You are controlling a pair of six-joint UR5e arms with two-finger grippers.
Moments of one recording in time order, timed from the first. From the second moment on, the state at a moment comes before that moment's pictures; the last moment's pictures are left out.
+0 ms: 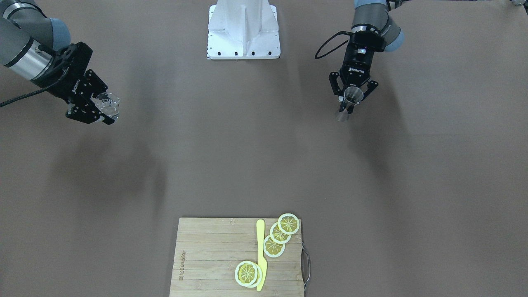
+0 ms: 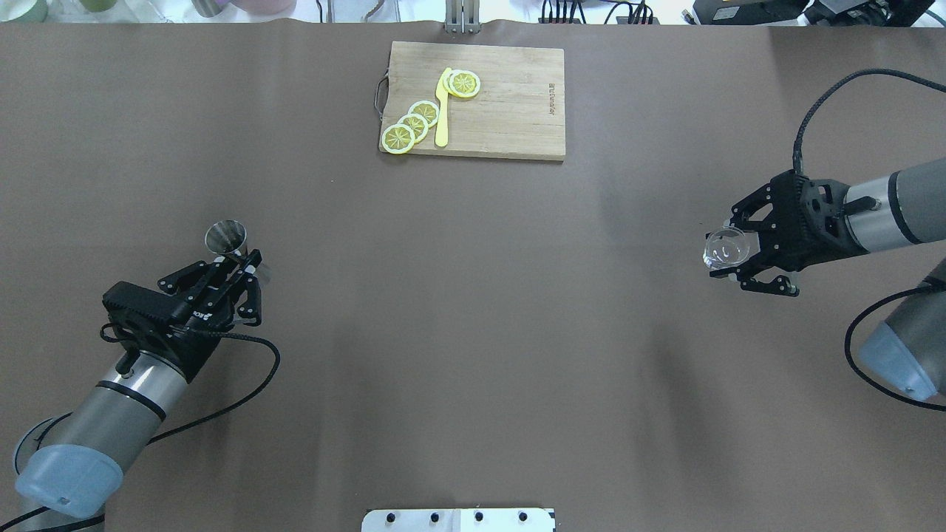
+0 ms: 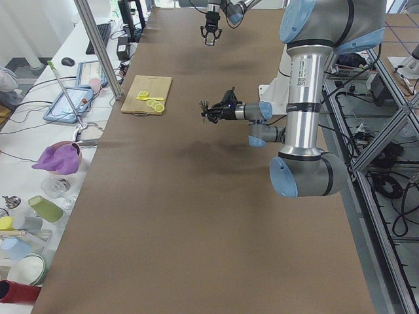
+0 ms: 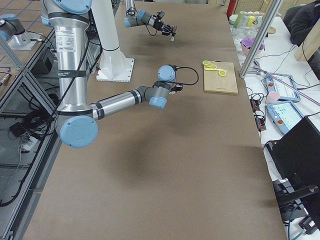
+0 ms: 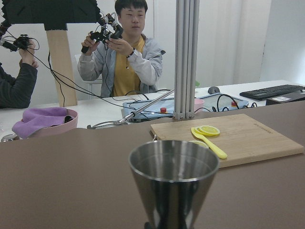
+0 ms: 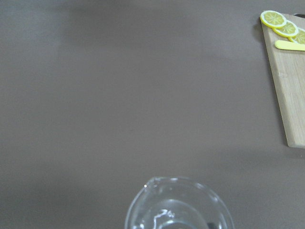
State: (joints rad) left arm -0.20 -1.59 -1.79 -2.83 -0.64 -0.78; right arm 0.88 -1.56 1.79 -0.61 2.28 -0.32
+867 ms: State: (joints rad) left arm -0.22 -1.48 -1.77 -2.85 -0.63 -0.90; right arm 0.88 -1.53 1.39 -0.08 2.28 -0.17
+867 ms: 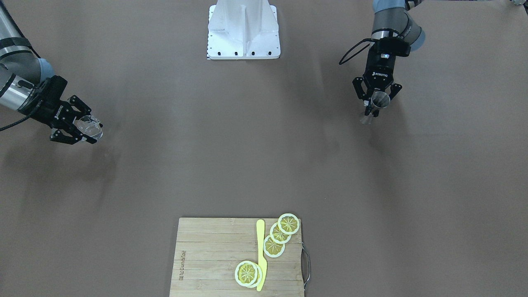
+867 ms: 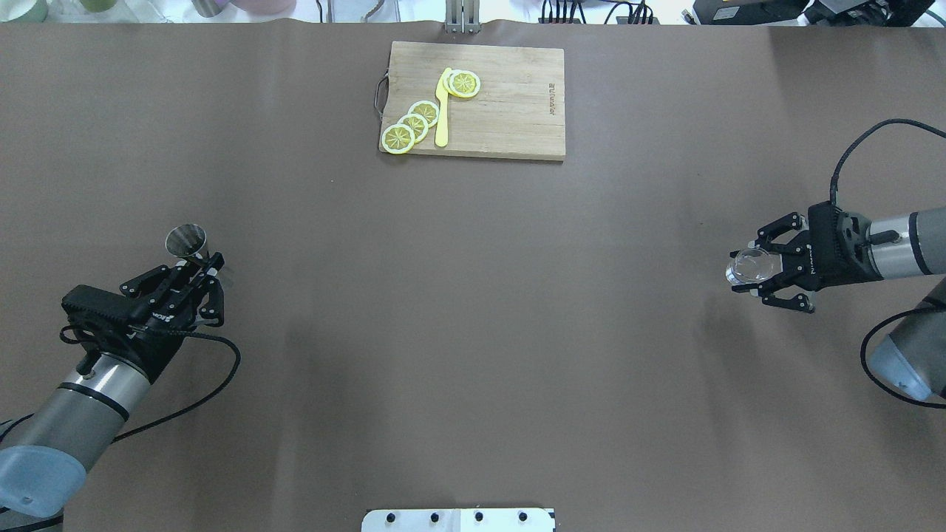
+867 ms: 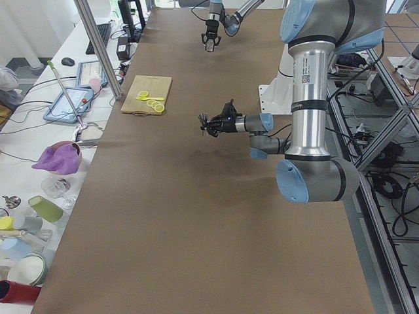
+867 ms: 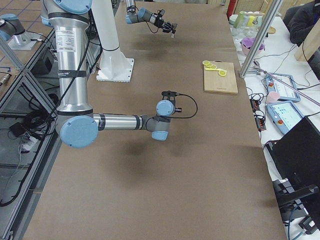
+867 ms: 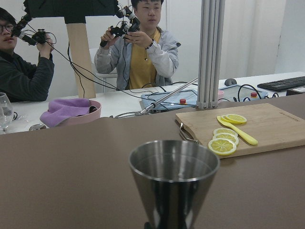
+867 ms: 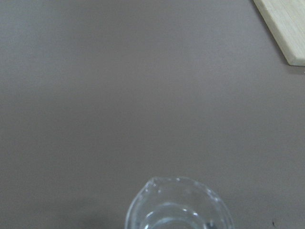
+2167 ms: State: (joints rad) left arm -0.33 -1.55 -1.59 -2.85 -0.68 -1.01; right arm 0.89 -1.46 1.15 0.20 2.29 -0.02
